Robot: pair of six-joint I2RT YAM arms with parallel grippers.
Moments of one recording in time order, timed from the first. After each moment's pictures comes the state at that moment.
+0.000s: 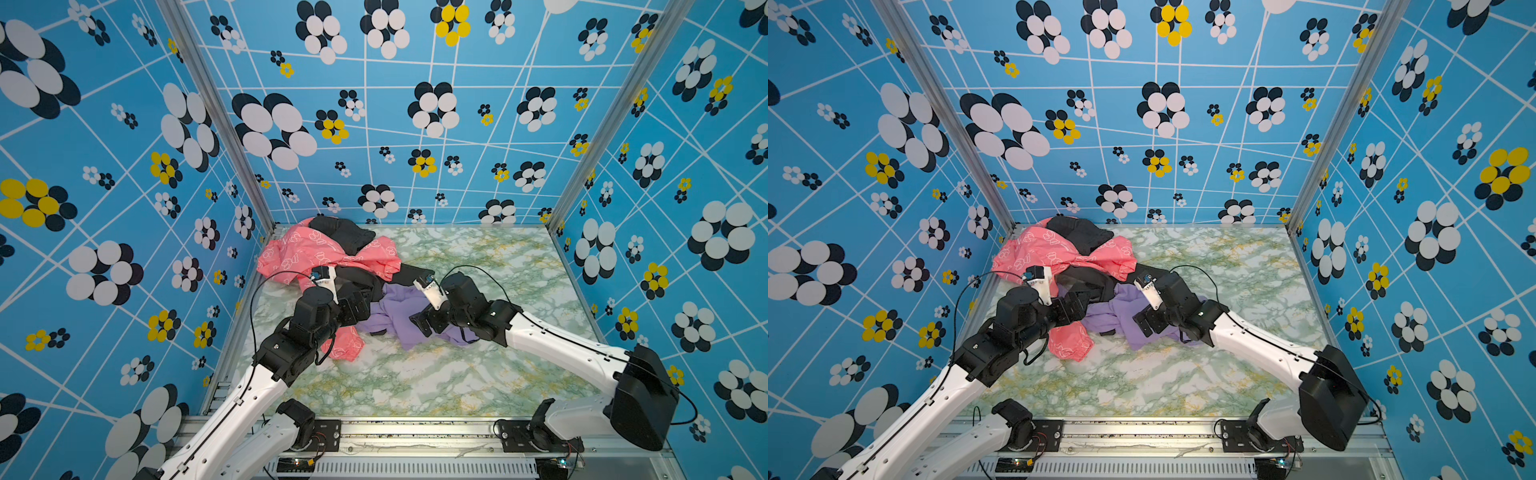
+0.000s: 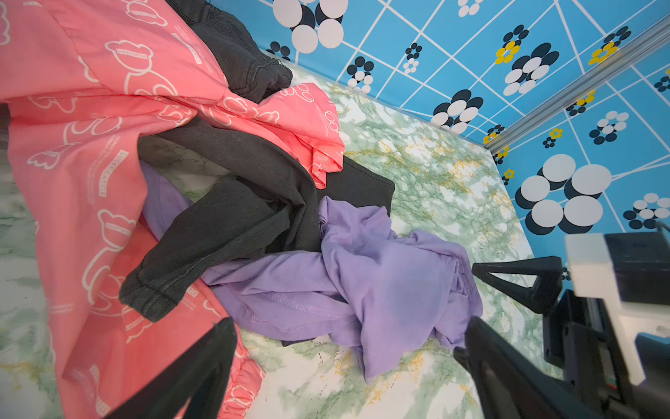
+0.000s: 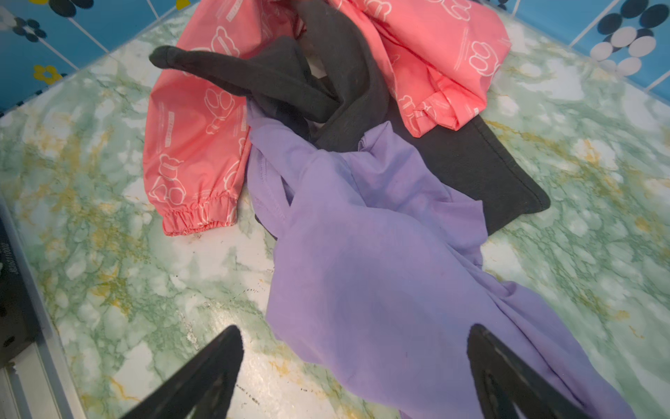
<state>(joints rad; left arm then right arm) -0.50 0.82 0.78 -0.45 -0.07 -0.63 0.82 1.45 1.03 -0.33 0.01 -0.01</state>
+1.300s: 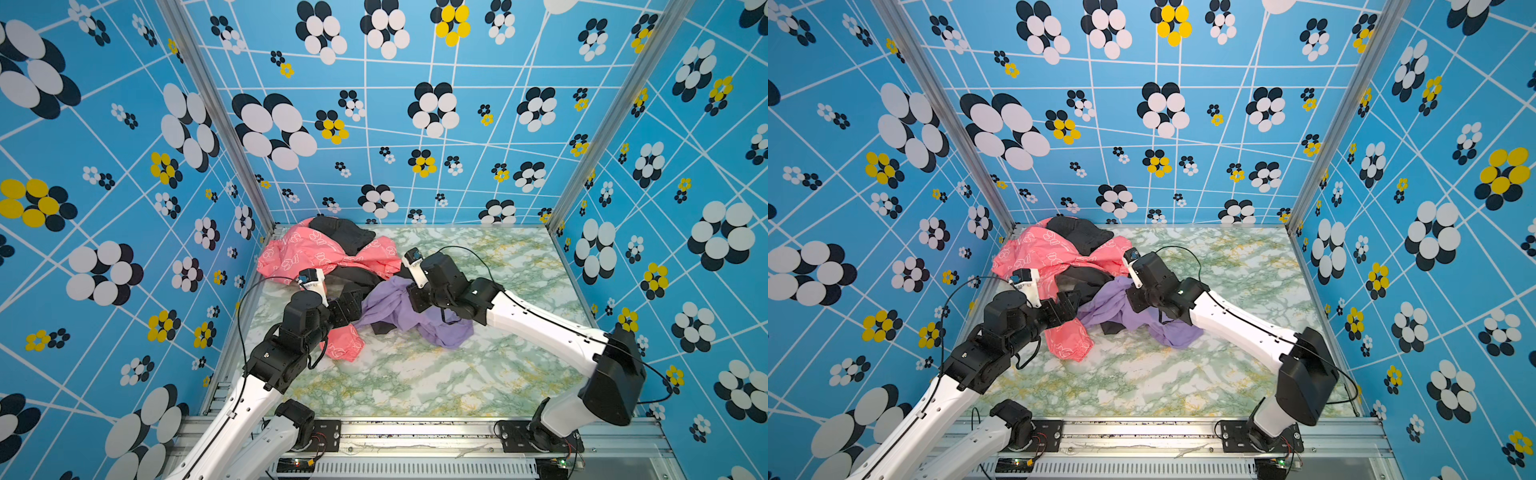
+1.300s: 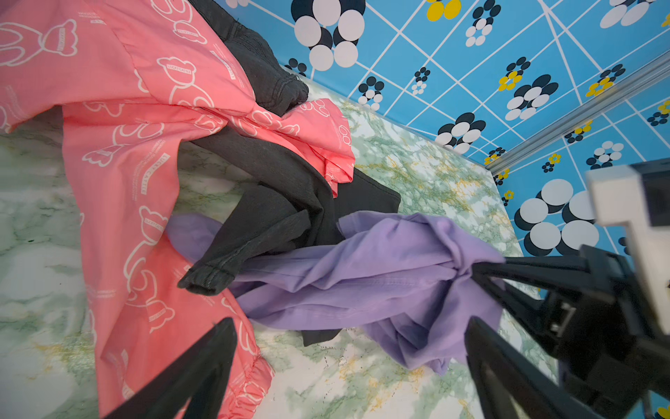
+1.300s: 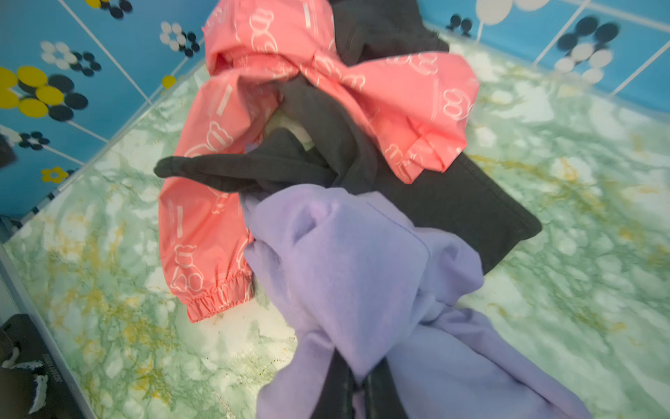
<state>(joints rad) -0.44 0.73 0.76 -0.47 -0.05 -0.65 0.83 1.50 1.30 -0.43 0.12 0.17</state>
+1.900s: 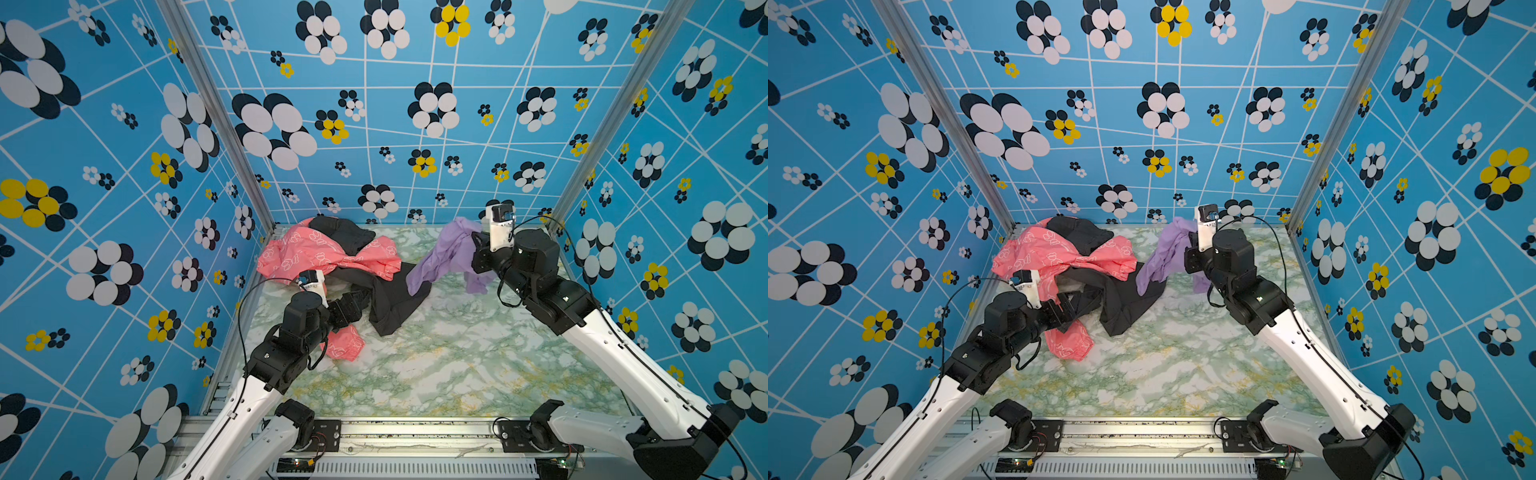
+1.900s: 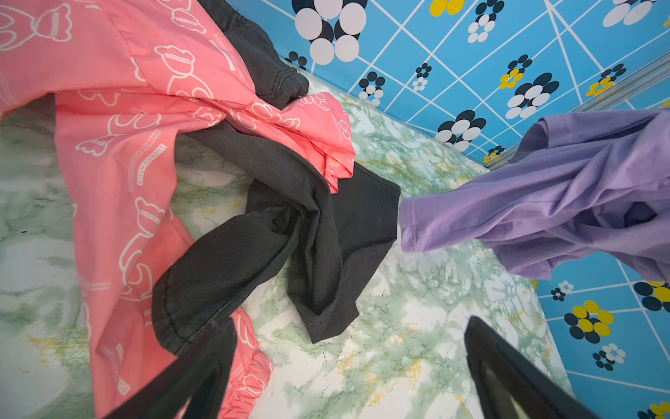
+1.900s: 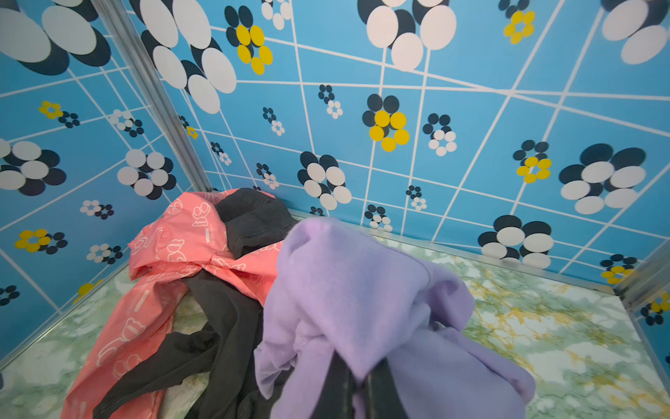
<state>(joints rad) -0.43 0.73 0.75 -0.47 -0.02 -0.66 0.57 1.16 1.29 -0.33 0.27 0.06</state>
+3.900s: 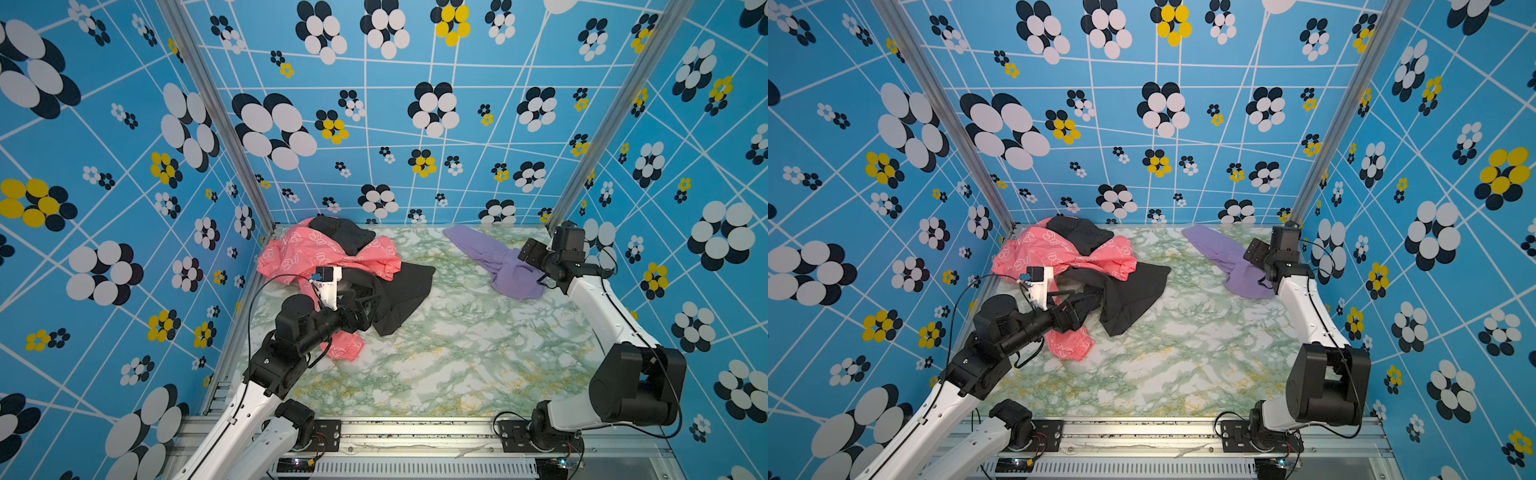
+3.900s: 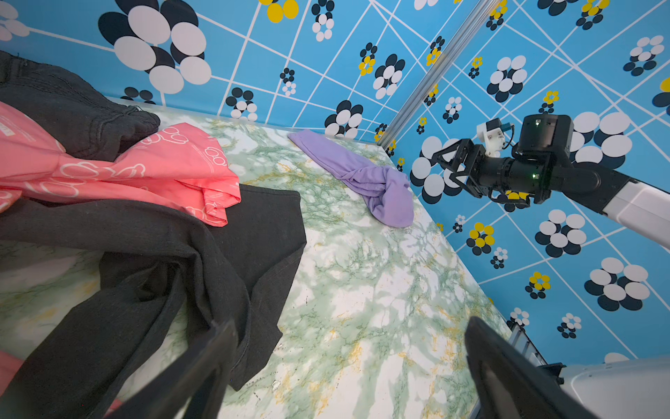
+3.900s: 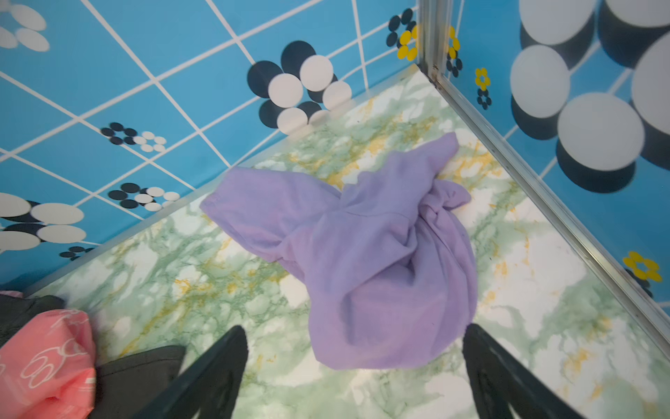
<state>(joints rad) -0.43 0.68 0.70 -0.23 0.30 -0.51 -0.09 1.53 1.26 -0.38 0.07 0.37</state>
